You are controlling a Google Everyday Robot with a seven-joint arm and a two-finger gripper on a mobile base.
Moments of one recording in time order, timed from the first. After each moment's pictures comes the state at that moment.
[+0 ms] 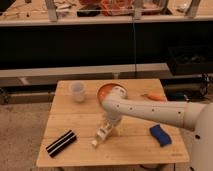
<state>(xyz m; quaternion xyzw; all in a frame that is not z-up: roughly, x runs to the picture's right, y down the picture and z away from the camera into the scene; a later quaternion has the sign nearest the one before) 0.033 0.214 0.828 -0.30 -0.12 -0.32 0.89</state>
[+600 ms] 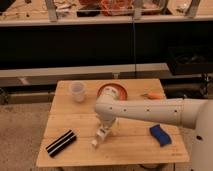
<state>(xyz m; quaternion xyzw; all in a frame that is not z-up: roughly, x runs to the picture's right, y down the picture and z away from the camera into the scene) 0.002 0.211 0.800 -0.27 -0.12 -0.35 0.89</state>
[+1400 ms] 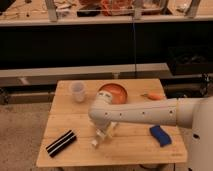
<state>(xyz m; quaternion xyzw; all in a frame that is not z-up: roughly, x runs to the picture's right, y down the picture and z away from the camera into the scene) -0.024 0.228 0.795 -0.27 -0.14 -0.39 0.87</state>
